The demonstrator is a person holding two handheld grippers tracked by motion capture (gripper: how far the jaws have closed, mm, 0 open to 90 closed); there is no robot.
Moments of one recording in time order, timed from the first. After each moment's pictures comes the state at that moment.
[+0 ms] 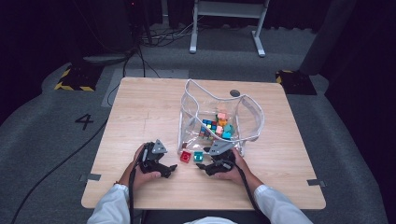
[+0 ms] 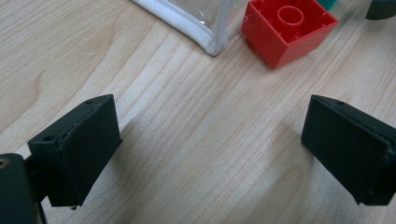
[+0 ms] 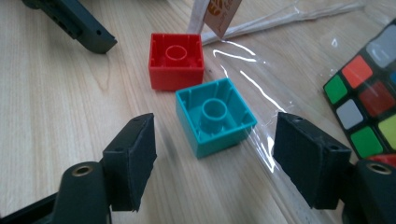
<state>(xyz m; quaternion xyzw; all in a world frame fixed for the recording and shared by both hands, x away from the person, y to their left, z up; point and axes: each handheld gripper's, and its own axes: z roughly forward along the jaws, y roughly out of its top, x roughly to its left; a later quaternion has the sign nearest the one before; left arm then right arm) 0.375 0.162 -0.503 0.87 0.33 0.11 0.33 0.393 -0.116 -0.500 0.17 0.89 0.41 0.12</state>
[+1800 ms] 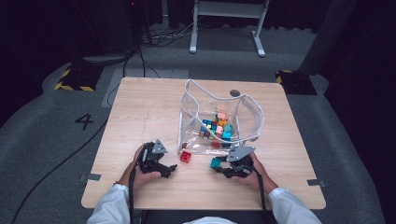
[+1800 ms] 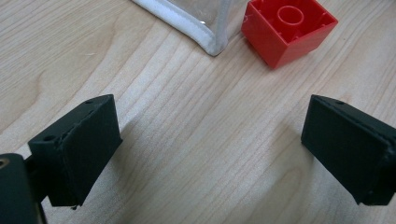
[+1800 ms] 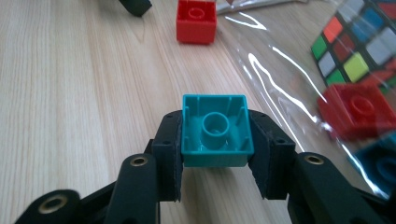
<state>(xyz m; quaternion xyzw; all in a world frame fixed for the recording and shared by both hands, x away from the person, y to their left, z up) 0.375 0.162 -0.503 0.87 0.33 0.11 0.34 0.374 -0.175 -0.488 0.13 0.90 0.41 0.10</state>
